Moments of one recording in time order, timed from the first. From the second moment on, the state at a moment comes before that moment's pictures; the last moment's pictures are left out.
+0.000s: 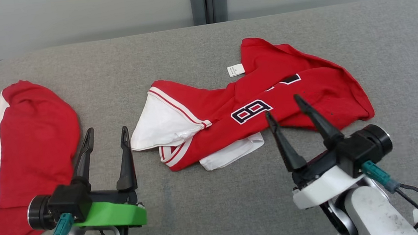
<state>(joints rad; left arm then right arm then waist) -0.14 0.07 -0.13 0.10 -0.19 -0.07 -0.26 -0.18 -0.09 0.27 0.06 0.09 0.13 -0.26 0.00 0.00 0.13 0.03</state>
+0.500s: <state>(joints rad) -0.18 0.05 -0.20 0.15 -0.22 -0.05 -0.26 -0.53 -0.28 0.77 0.40 0.17 0.13 -0.26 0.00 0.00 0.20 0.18</state>
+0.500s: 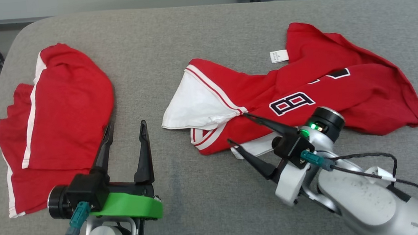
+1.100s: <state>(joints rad) -0.22 0.05 -0.28 0.17 -0.31 -0.01 -0.26 -0.75 -0.33 0.94 0.67 0.32 0.13 -0.26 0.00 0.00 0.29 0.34</state>
